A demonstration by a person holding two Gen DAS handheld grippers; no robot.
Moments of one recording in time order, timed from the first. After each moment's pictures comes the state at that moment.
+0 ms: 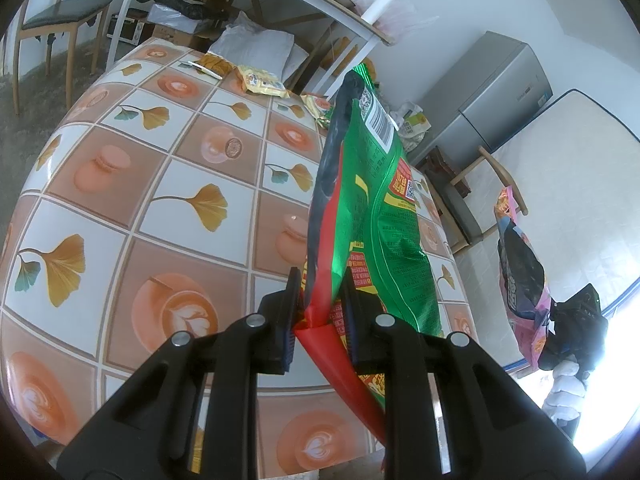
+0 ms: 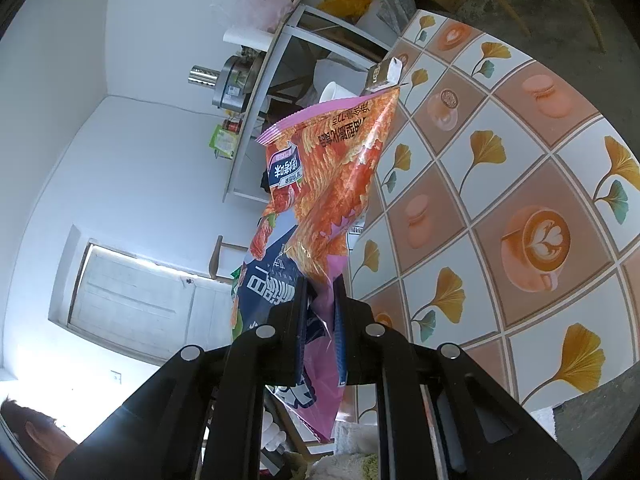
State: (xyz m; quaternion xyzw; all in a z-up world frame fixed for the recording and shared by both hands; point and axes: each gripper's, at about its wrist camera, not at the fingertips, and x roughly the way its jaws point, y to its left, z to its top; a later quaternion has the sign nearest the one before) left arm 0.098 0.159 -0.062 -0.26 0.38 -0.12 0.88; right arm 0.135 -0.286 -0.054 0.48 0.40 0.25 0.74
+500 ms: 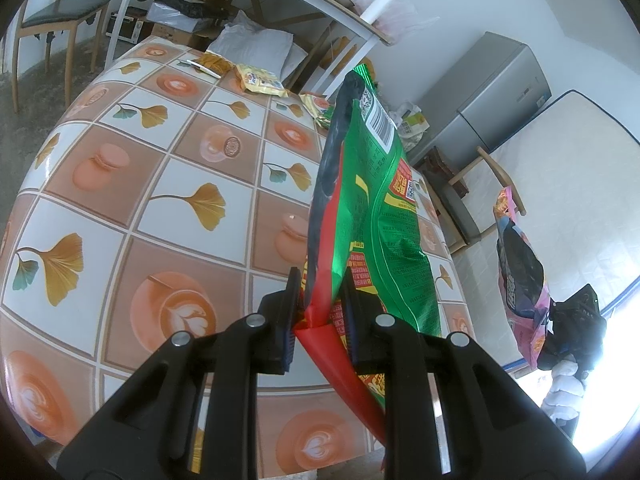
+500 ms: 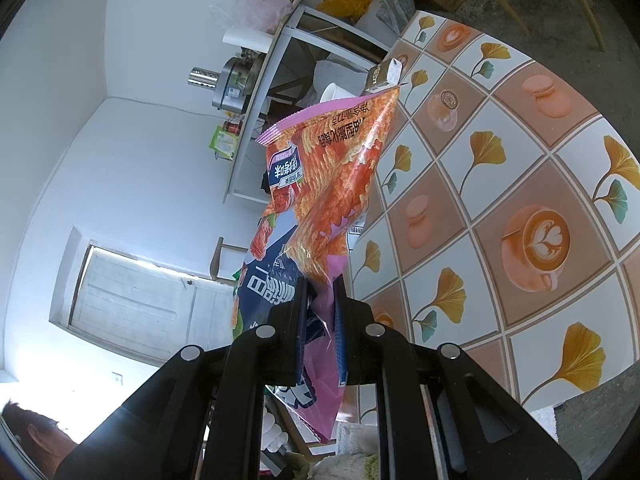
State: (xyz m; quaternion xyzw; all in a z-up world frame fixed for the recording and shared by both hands) left arm 0.097 0.155 -0.062 -0.26 0.38 -0.12 0.88; right arm 0.134 -0.286 -0.054 0.48 0.40 0.25 0.74
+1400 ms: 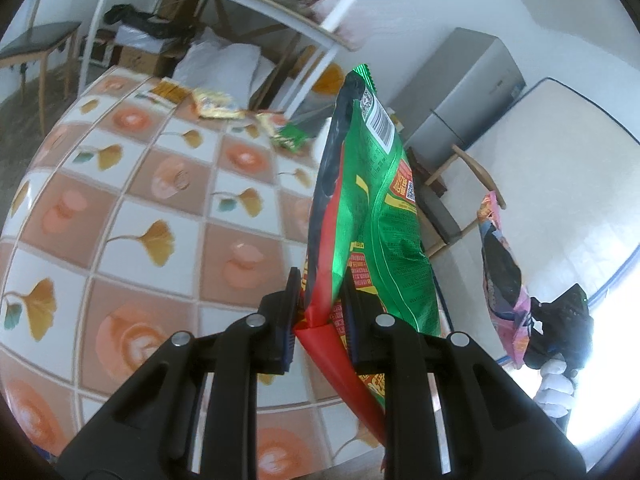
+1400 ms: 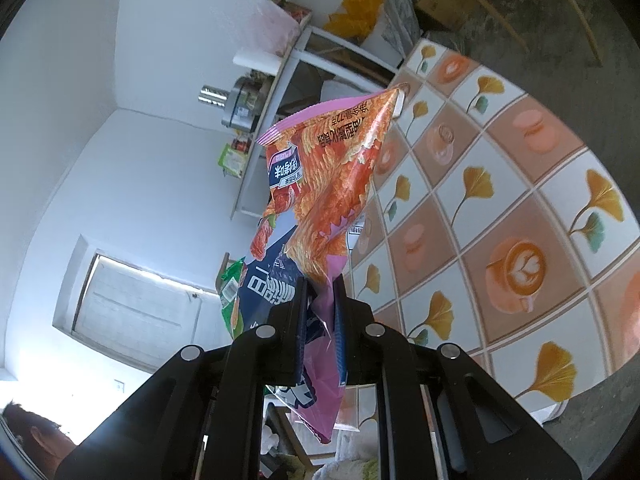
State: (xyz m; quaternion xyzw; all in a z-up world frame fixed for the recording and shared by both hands) left arm 0.107 0.110 -0.022 -0.24 0.35 -0.17 0.89; right arm 0.116 -0.316 -0.040 0.49 0.36 0.24 0.76
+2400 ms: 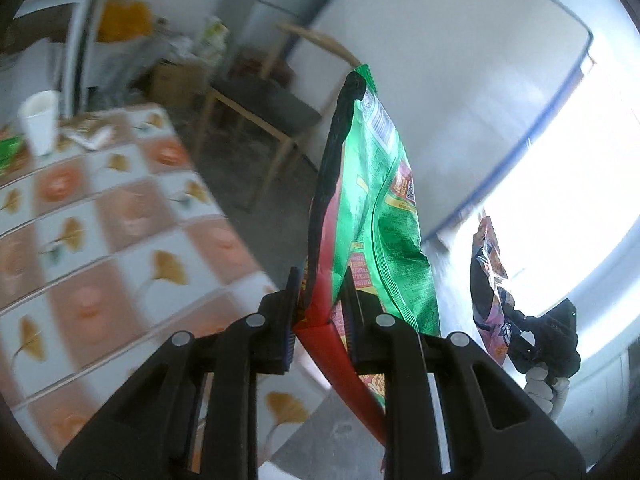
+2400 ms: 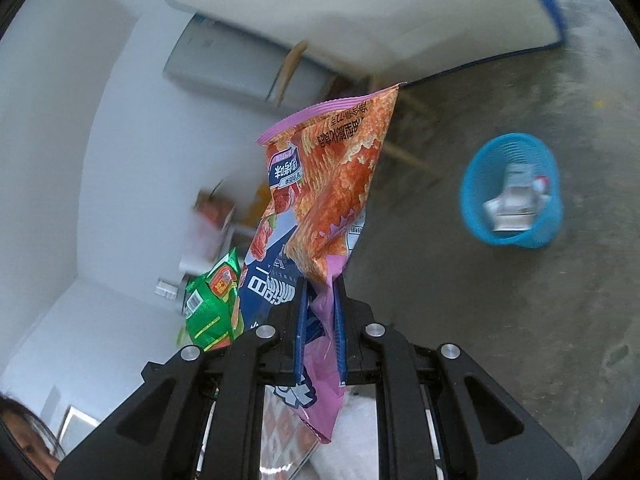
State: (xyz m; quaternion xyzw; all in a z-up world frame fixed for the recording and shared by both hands) left arm 0.166 -0.212 0.009 -0.07 0.42 -0.44 0.79; right arm -0.154 -0.552 -0.061 0.59 0.16 -0.07 0.79
